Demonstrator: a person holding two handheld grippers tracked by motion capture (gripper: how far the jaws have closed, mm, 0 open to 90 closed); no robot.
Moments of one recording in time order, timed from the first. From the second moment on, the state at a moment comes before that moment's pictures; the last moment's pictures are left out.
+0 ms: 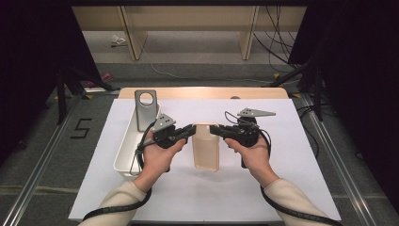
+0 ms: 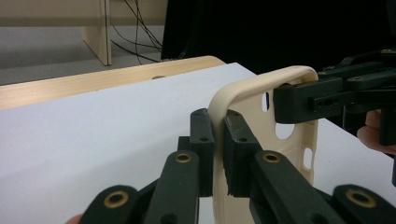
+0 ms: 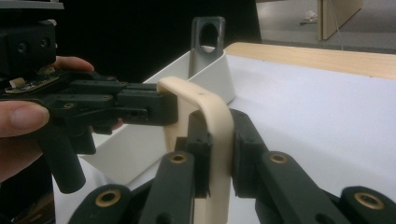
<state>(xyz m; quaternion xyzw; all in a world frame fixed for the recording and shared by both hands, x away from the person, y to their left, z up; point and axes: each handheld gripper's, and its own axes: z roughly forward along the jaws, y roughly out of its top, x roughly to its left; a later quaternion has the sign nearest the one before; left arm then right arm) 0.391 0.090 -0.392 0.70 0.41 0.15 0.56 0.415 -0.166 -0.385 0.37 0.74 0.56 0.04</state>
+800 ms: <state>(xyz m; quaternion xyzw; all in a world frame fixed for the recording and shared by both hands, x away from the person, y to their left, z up) 0.393 0.104 -0.380 0.70 0.41 0.20 0.56 0.412 -0.163 -0.378 0.31 0.77 0.55 0.11</state>
